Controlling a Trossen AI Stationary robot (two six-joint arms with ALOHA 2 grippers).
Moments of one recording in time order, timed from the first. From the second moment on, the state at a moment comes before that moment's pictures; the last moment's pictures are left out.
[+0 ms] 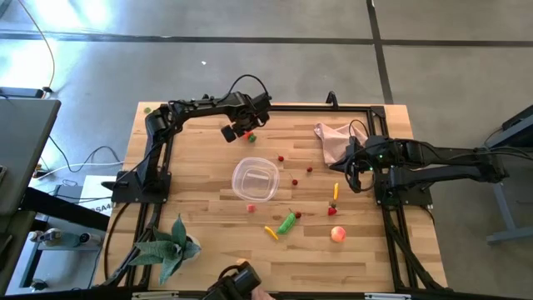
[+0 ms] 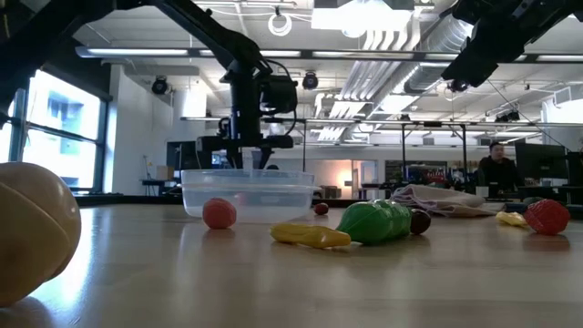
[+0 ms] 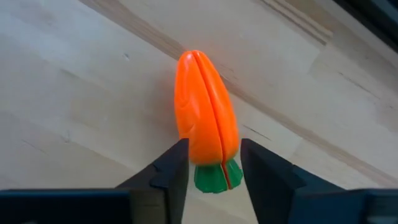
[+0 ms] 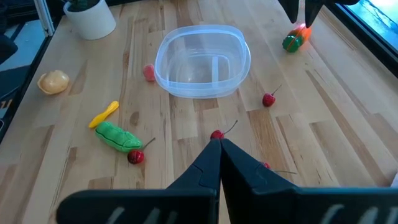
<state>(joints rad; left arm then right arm) 0.64 2.07 1.61 -0.95 -0.16 -1.59 -0.08 0.67 0.62 -0.53 -0.03 0.11</state>
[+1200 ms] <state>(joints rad) 0.64 2.18 1.61 -0.91 -0.18 -1.69 -0.08 0.67 0.62 -0.53 -0.03 0.11</state>
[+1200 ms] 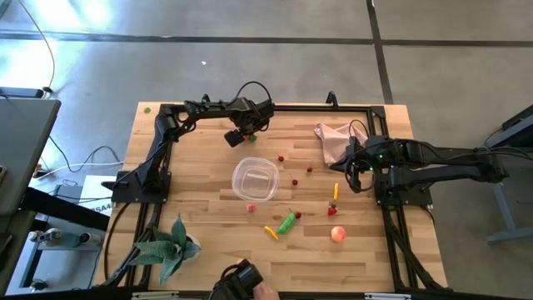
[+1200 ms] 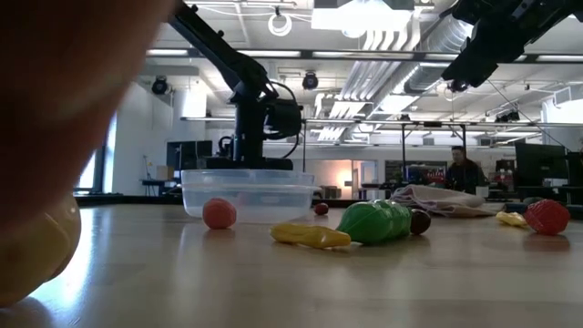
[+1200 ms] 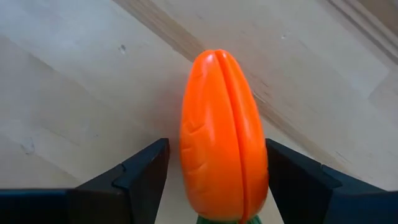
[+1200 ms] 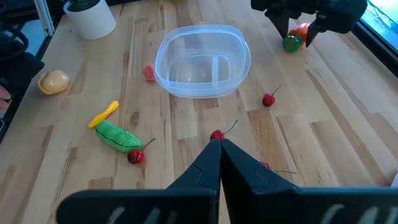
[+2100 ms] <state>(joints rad) 0.64 2.18 1.61 -0.92 -0.21 -1.65 -0.08 0.67 0.62 -0.54 -0.03 0.11</state>
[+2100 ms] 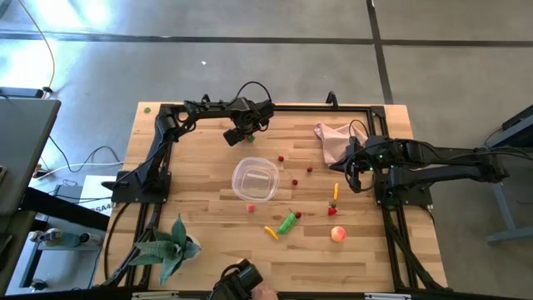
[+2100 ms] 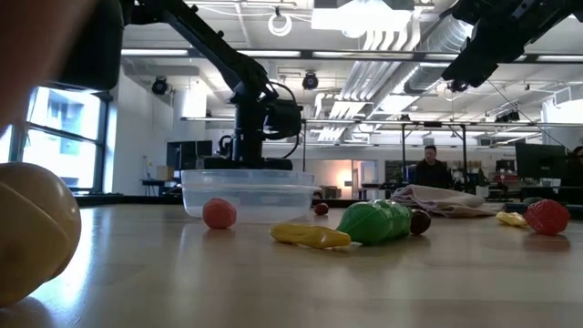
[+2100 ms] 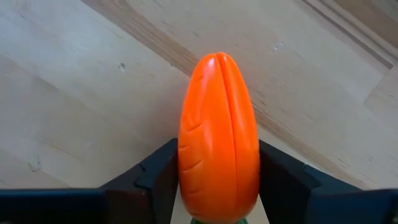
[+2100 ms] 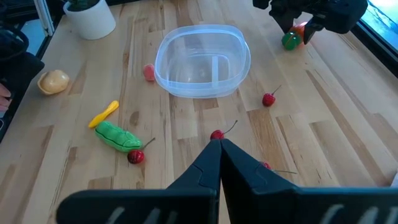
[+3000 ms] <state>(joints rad) 0.63 2.16 1.77 -1.18 -0.18 -1.55 -0.08 0.67 0.62 -0.54 -0.03 0.11</state>
